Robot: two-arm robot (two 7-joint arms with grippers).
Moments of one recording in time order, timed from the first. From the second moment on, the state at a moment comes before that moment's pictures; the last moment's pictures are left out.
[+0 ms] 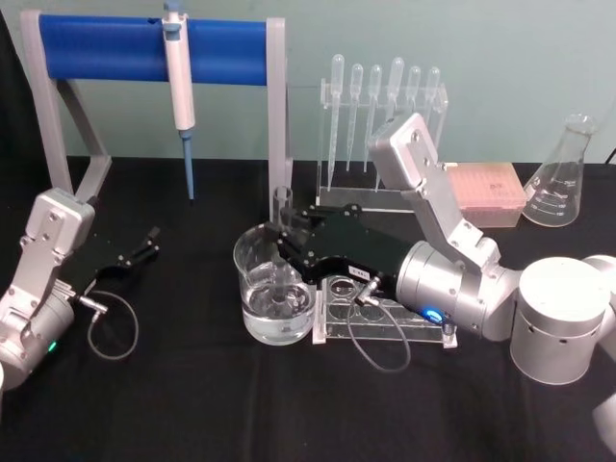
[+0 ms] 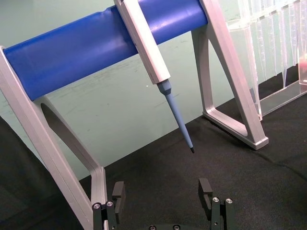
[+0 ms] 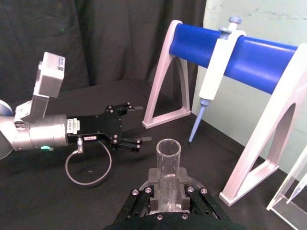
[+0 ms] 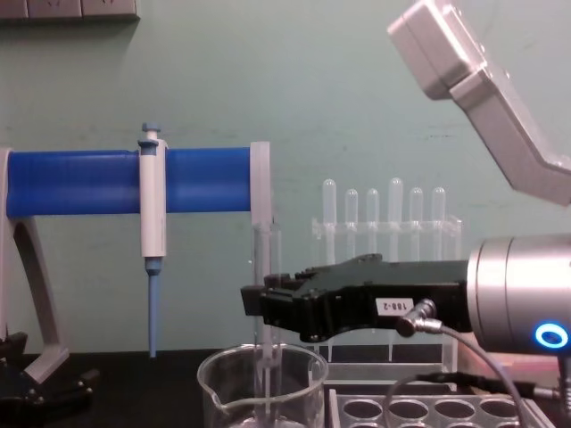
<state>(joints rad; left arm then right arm) -0.20 0.60 0.45 -1.41 -0.25 -0.12 0.03 0.37 0.43 -0.59 -1.69 0.38 0.28 0.38</state>
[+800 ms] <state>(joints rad) -0.20 0.60 0.45 -1.41 -0.25 -0.12 0.03 0.33 0.39 -0.56 -1.64 0.34 0.28 0.40</state>
